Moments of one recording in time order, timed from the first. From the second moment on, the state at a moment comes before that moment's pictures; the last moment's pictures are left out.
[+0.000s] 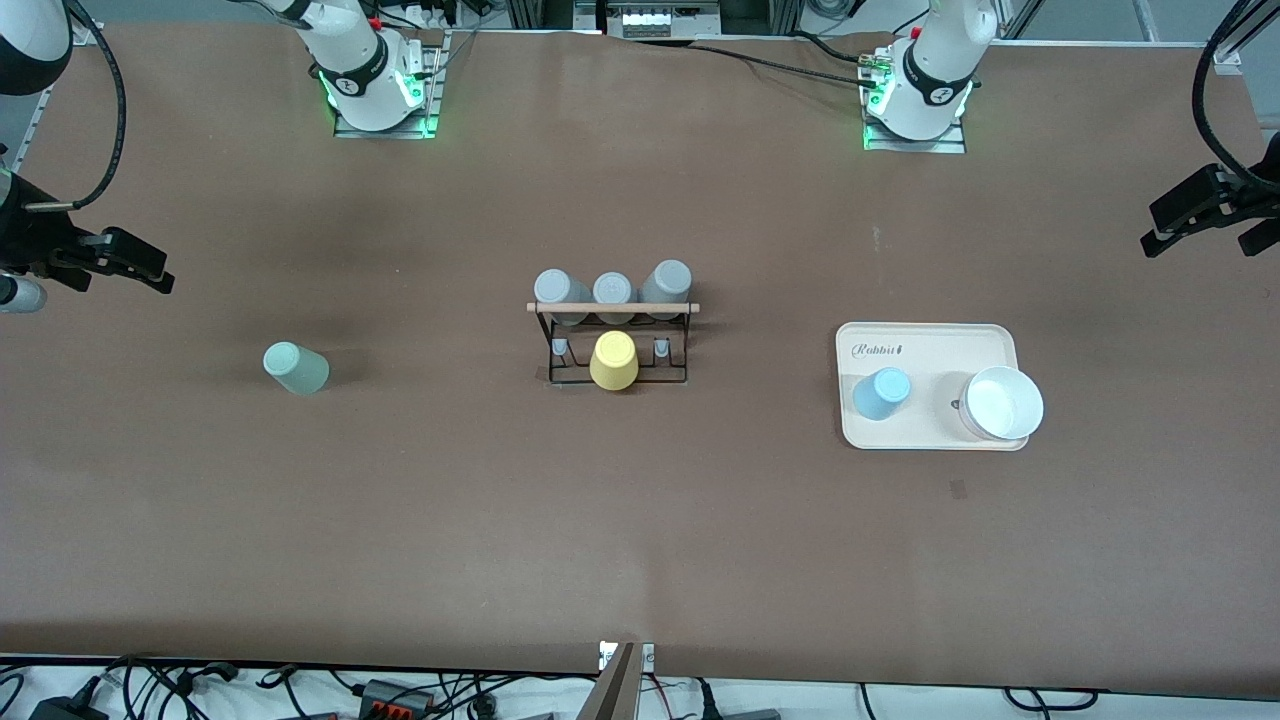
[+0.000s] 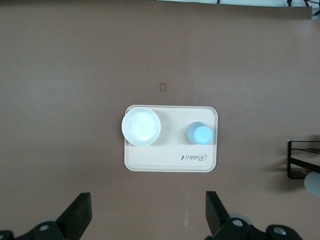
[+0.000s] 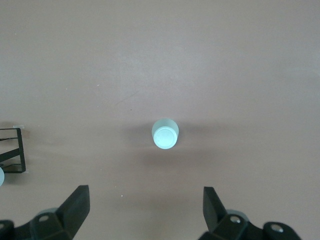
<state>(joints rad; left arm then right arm) 0.07 0.04 -0.05 -1.43 -0.02 1.54 -0.02 -0.03 0.05 -0.02 -1.66 0.00 1.72 -0.03</state>
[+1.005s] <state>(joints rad) 0.03 0.18 -0.05 -1.45 -0.02 1.57 -0.12 -0.03 0.05 -0.02 -1.66 0.00 1.72 -0.03</state>
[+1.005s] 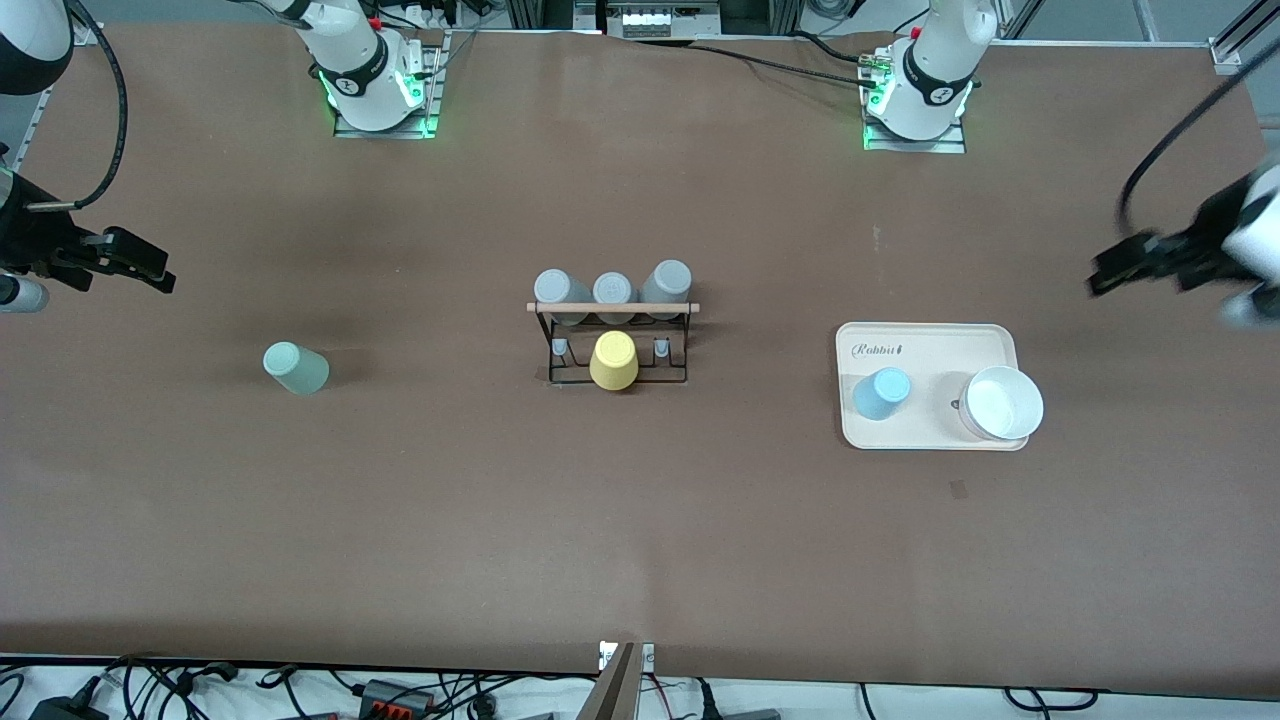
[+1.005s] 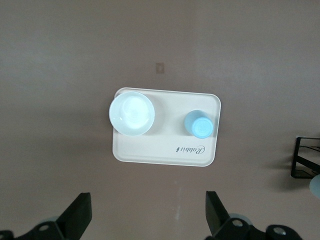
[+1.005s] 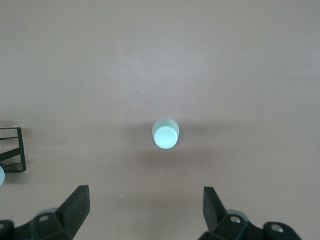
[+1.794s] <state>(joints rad) -0.03 0.36 -0.14 -1.89 -0.02 2.22 -0.32 -0.03 0.06 -0.02 -1.66 0.00 1.72 -0.03</state>
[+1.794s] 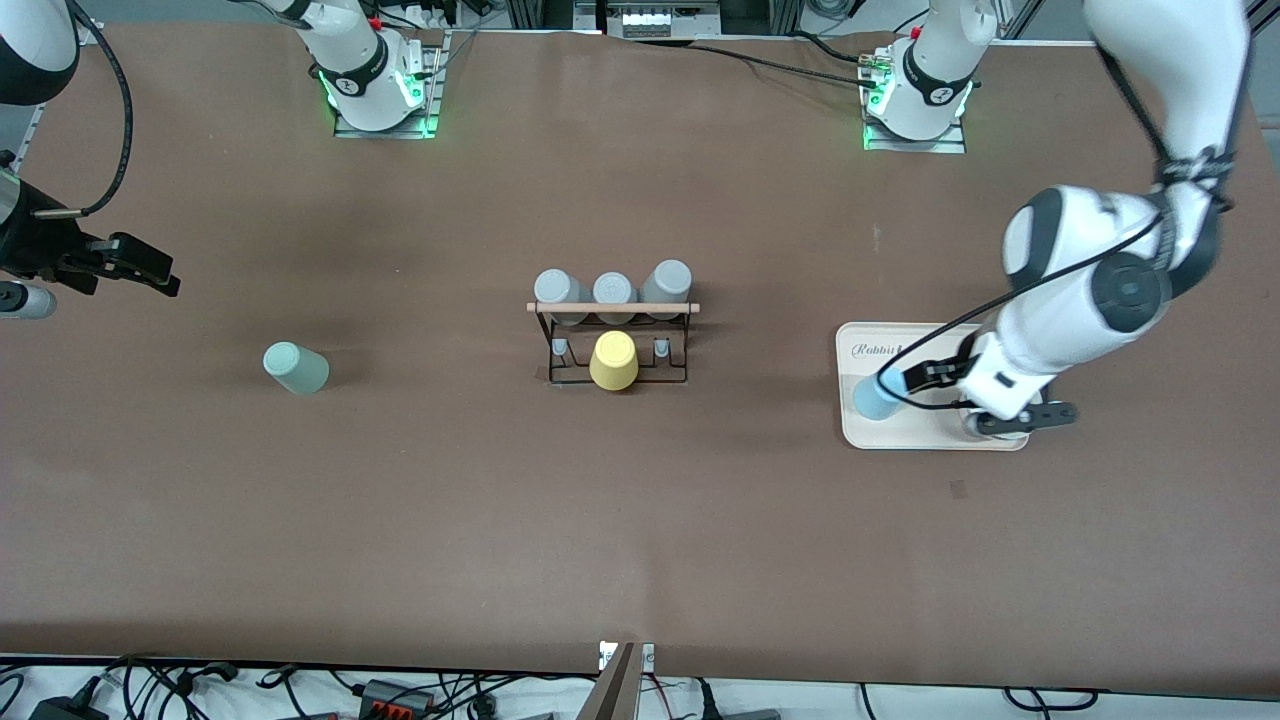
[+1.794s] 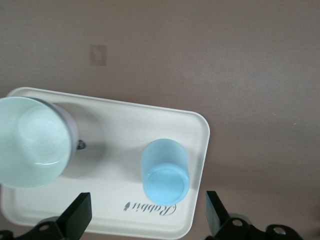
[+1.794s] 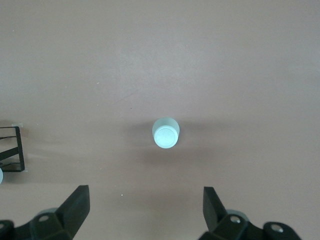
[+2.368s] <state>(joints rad) -0.05 0.43 -0.15 -2.05 -0.02 2.50 -0.34 -0.03 0.06 -0.02 -1.66 0.00 1.72 -0.03</state>
